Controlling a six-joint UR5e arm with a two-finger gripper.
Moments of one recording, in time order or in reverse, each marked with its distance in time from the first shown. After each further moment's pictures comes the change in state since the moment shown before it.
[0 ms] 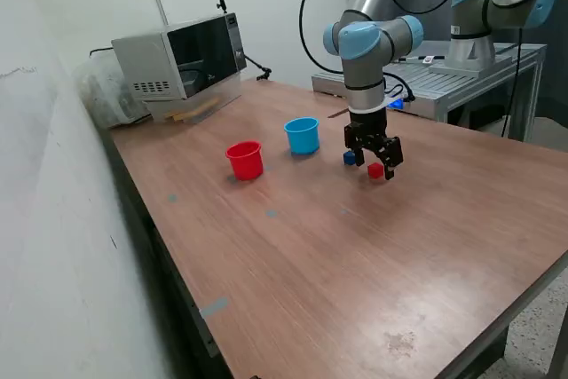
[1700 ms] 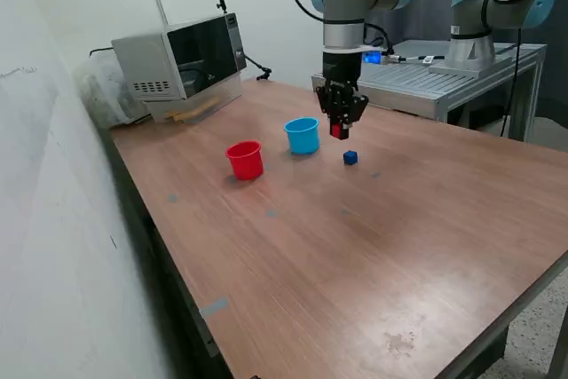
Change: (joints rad) arm -0.026 -0.132 -0.100 0.015 -0.062 -0.006
